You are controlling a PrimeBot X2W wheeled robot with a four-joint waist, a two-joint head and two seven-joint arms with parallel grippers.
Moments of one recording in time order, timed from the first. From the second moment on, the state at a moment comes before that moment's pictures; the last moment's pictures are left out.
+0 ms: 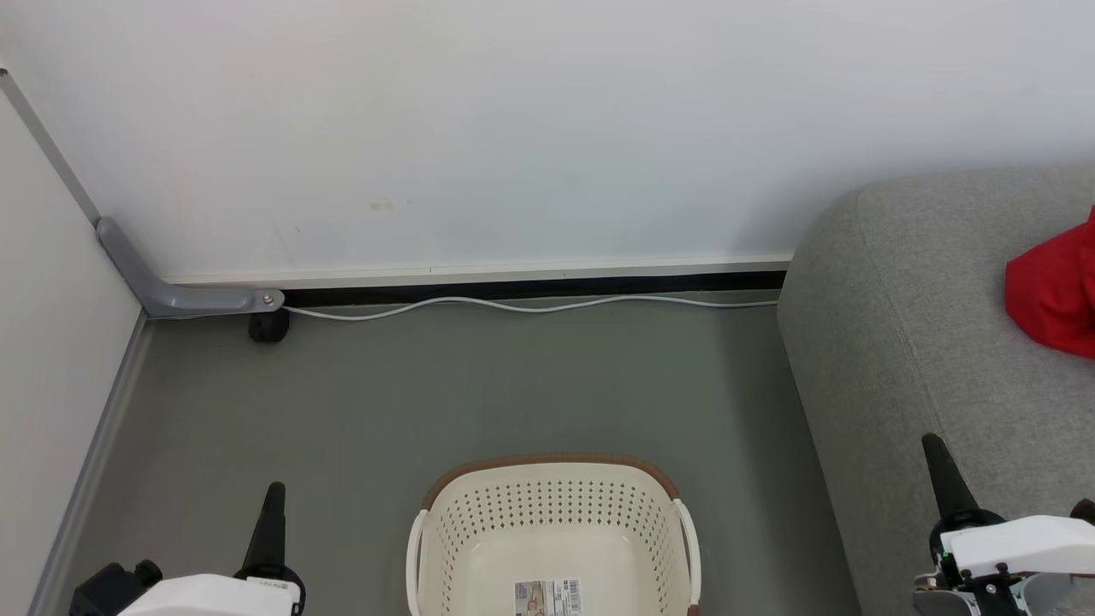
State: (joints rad) left arm 0.01 0.03 0.04 0.30 -1.15 -0.08 -0.01; right arm -0.09 -0.09 -0.03 0.35 1.20 0.13 -0.01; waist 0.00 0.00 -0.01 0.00
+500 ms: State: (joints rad) left arm -0.01 0.03 0.05 0.30 -1.31 -0.09 0.04; right arm -0.09 -0.07 -0.06 0.33 1.33 0.13 0.03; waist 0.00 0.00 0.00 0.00
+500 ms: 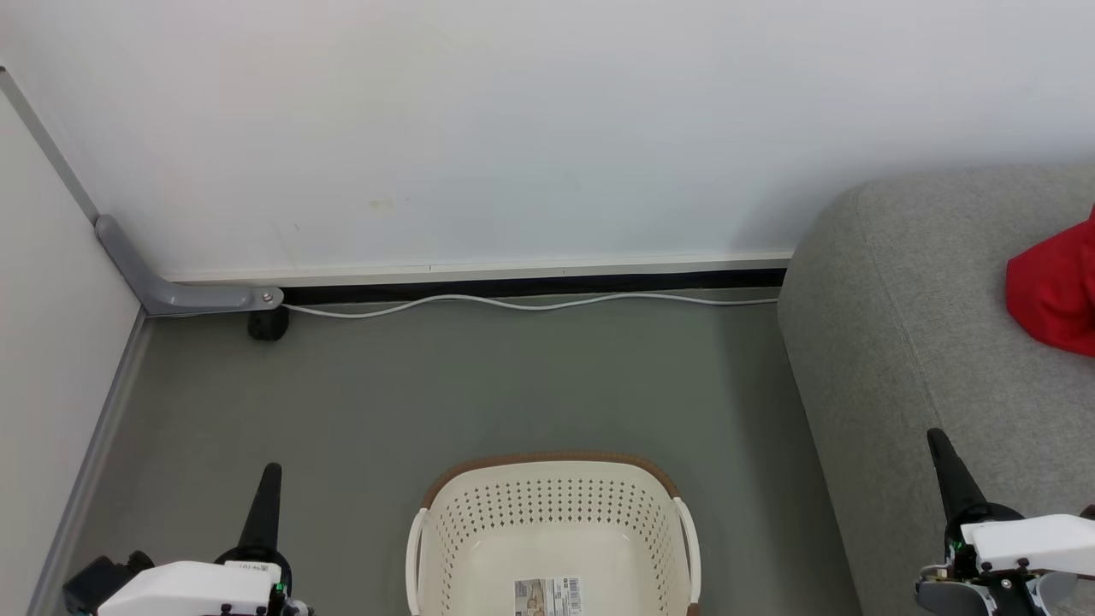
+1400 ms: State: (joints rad) left arm -0.05 0.03 0.08 0.28 -1.60 -0.12 0.11; right arm -0.09 -0.04 -0.13 0.28 1.60 0.13 0.11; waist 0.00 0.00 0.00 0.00
